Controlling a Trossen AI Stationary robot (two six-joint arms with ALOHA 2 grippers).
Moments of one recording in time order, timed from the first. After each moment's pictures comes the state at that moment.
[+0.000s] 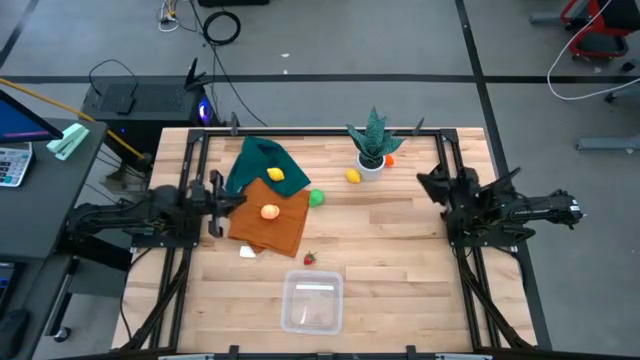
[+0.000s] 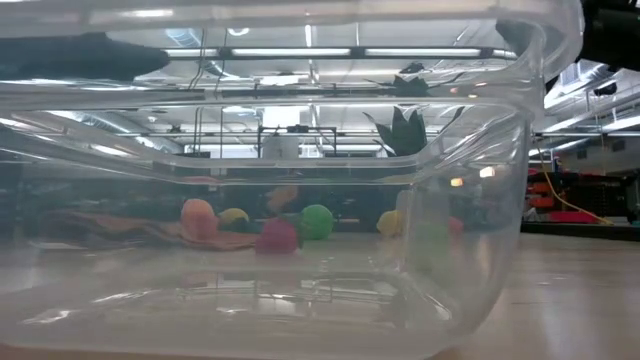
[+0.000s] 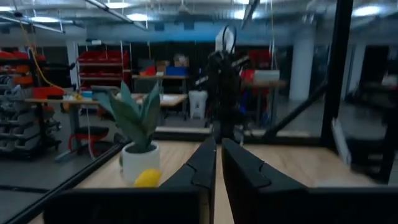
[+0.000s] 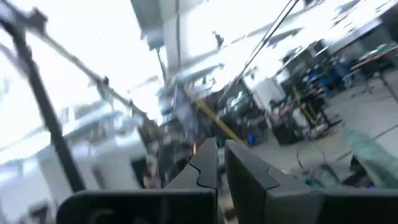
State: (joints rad) left arm 0.05 0.05 0.01 0.25 -0.09 -0.04; right arm 0.05 0.07 0.04 0.55 0.34 0.37
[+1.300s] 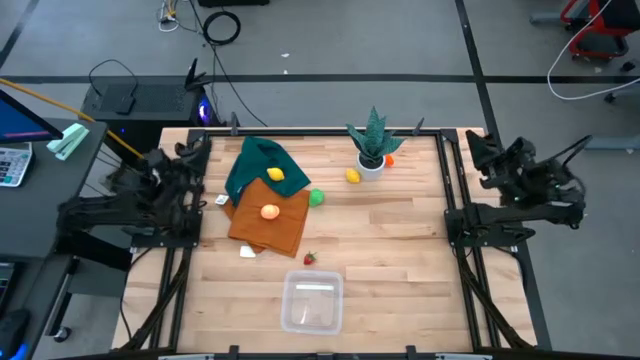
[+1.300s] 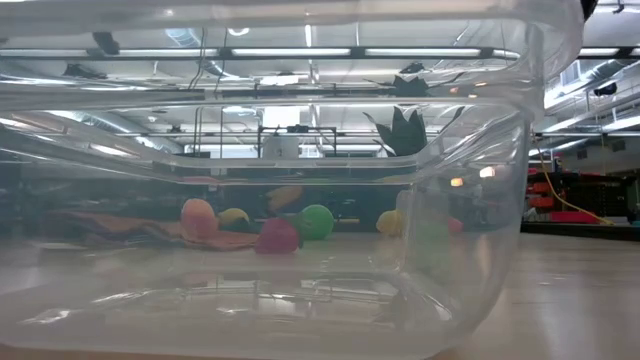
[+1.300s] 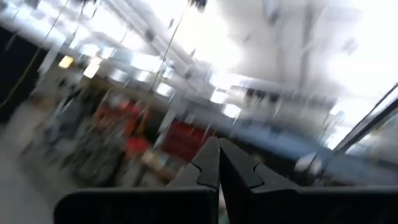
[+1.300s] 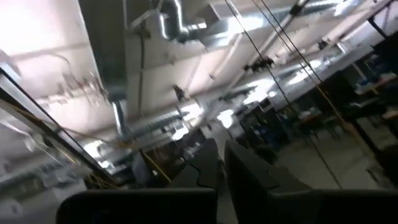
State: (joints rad) left arm 0.05 0.26 0.31 0.51 -0.60 -0.18; right arm 0.05 0.07 0.51 0.22 0.56 0.17
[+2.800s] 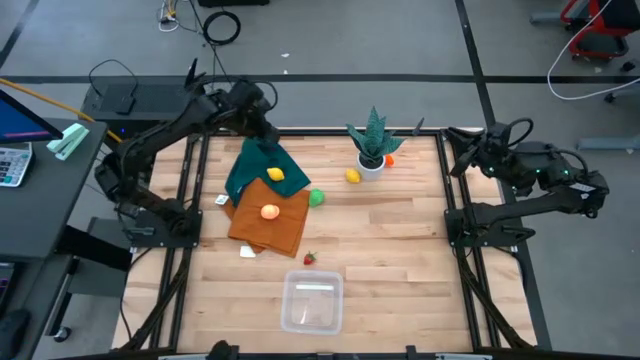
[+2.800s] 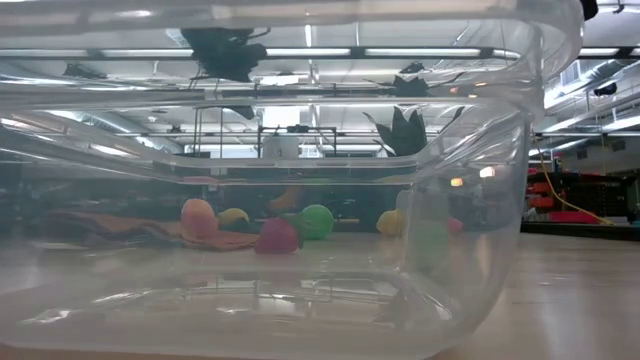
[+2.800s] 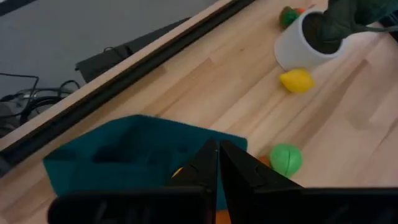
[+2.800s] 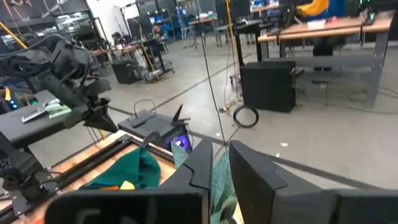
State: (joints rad) left arm 0.69 1.47 1.37 -0.81 0.09 -0.25; right arm 0.05 0.46 0.96 -0.65 0.85 0.34
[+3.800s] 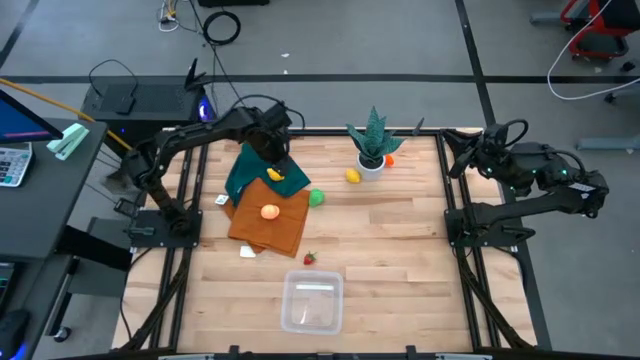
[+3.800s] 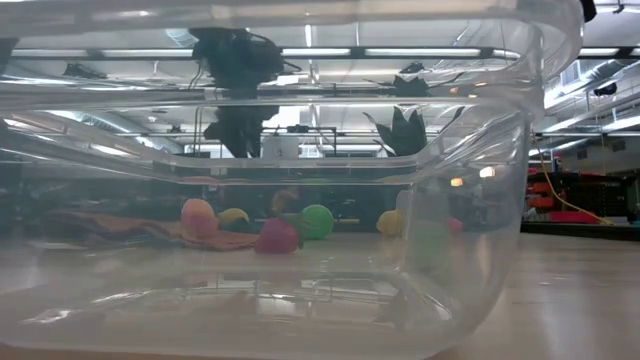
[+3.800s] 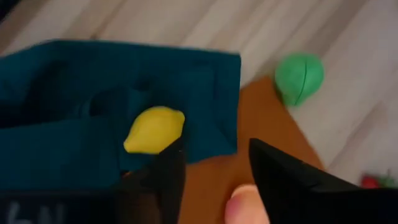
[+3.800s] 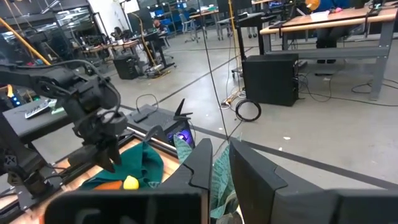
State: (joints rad) left arm 0.58 1.70 1.37 -0.94 0.15 -0.15; right arm 0.05 0.47 0.96 -0.66 0.83 0.37
